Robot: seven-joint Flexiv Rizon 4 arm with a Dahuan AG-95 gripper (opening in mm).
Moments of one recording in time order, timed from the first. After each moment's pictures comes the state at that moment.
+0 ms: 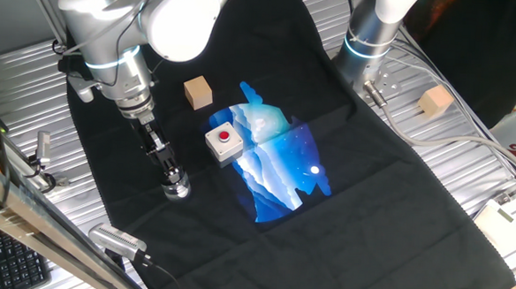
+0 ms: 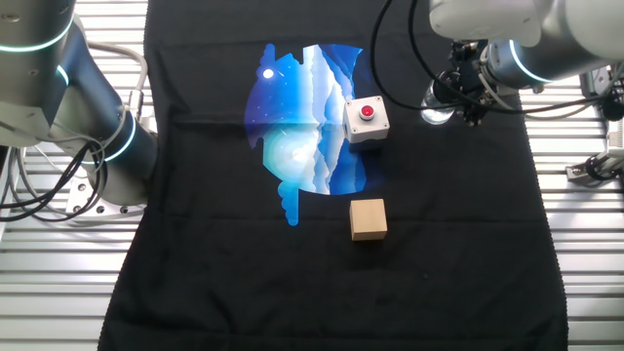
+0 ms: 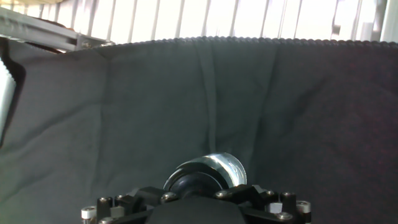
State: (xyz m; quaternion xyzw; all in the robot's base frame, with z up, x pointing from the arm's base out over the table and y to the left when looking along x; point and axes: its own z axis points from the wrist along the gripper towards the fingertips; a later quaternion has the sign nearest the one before) arm 0.626 0.120 0.107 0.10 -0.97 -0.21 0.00
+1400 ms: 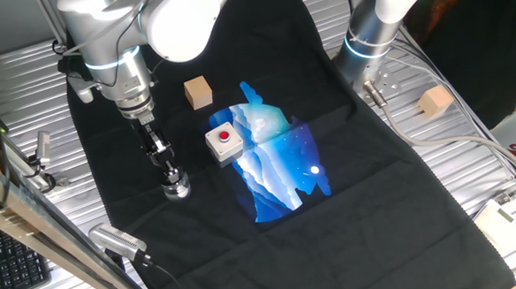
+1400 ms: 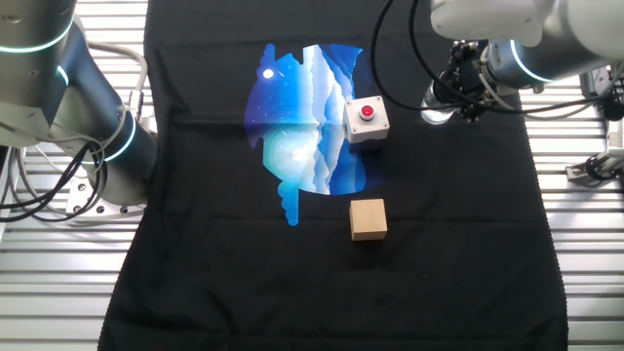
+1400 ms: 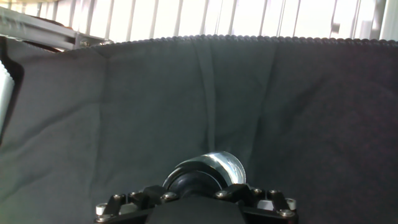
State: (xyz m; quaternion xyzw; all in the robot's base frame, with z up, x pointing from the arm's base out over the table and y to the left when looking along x) arm 0.626 0.120 0.105 0.09 -0.97 -0.20 0.00
